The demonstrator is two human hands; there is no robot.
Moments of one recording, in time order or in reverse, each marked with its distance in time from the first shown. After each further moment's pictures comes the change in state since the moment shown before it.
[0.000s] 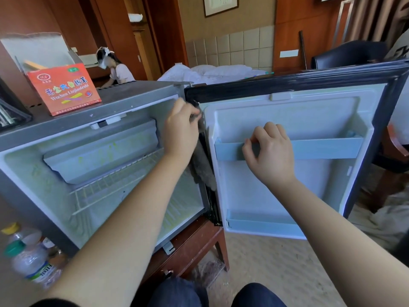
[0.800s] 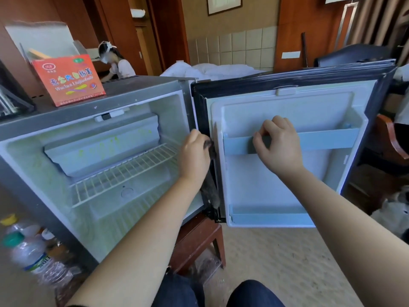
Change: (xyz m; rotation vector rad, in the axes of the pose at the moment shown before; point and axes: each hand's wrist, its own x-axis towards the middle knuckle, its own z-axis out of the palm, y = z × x) left_hand -0.066 -0.016 0.033 0.018 -0.154 -0.043; right_hand 0.010 0.021 0.001 0.112 -0.091 0.025
